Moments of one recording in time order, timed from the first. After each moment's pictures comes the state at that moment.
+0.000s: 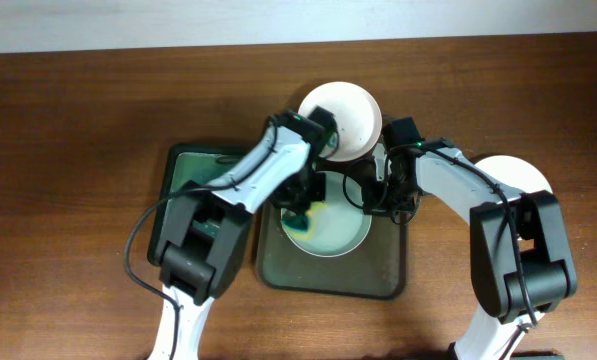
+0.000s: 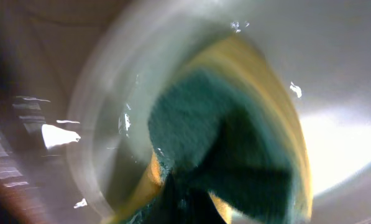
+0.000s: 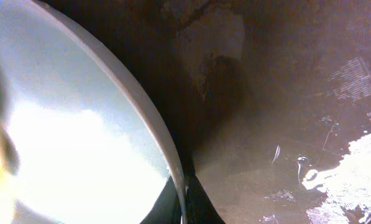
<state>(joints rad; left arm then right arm) -0.57 2.24 1.79 -1.24 0.12 -0.49 0.20 1.92 1.17 -0.76 -0.33 0.24</state>
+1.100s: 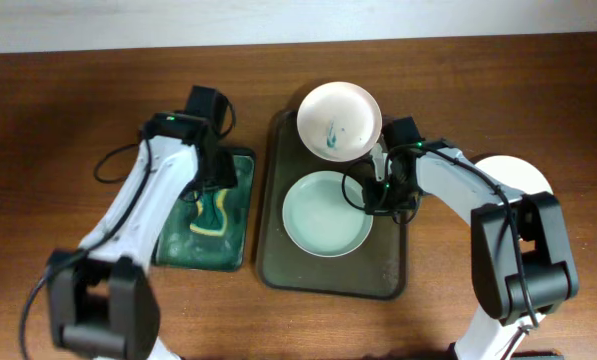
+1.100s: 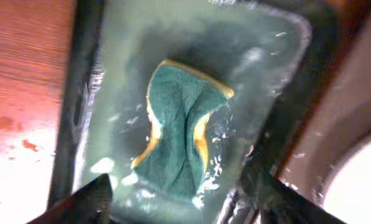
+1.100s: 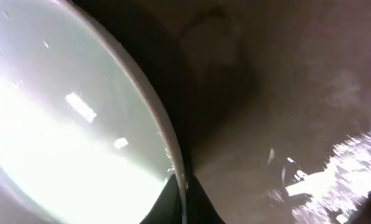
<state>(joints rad) -0.23 1.77 1.46 -1.10 -0.14 -0.40 0.20 1.90 1.17 -0.77 -0.30 0.16</state>
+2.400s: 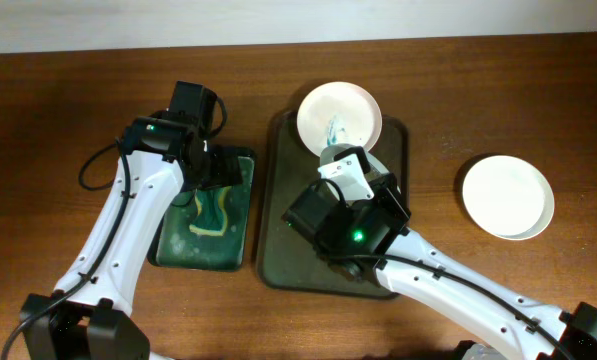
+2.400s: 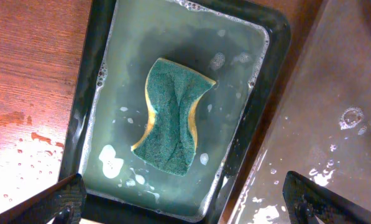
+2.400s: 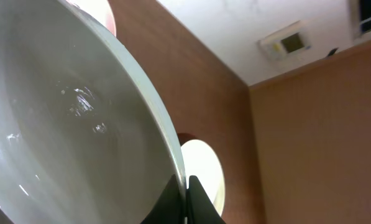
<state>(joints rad) -0.23 1.65 1.46 -1.14 -0.11 -0.40 0.88 1.49 1.16 -0.98 1.12 0.31</state>
